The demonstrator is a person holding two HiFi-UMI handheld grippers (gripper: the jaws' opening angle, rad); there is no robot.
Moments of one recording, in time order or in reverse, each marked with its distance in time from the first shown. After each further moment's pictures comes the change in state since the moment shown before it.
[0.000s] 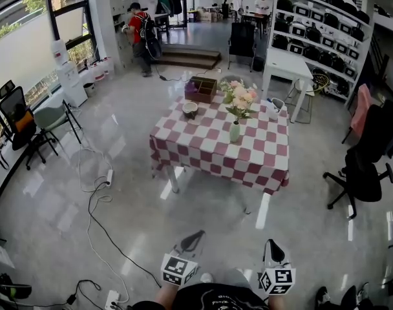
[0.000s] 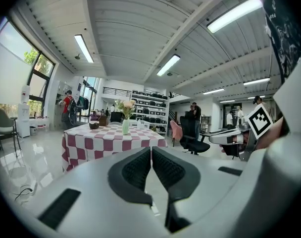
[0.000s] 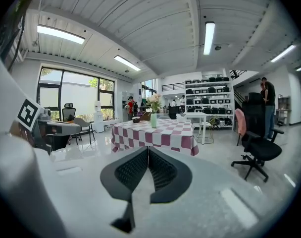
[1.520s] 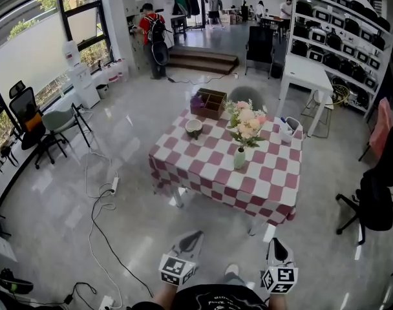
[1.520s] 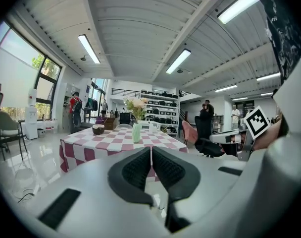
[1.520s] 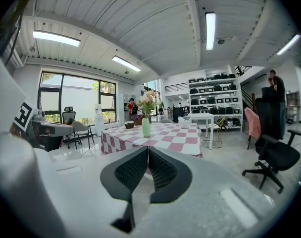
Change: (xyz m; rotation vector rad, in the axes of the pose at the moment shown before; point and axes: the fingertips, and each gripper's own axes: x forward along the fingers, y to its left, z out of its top) left arm 0.132 0.068 0.041 -0.008 0.000 0.114; right arm 0.161 -0.083 0.054 0.009 -0.024 0.064
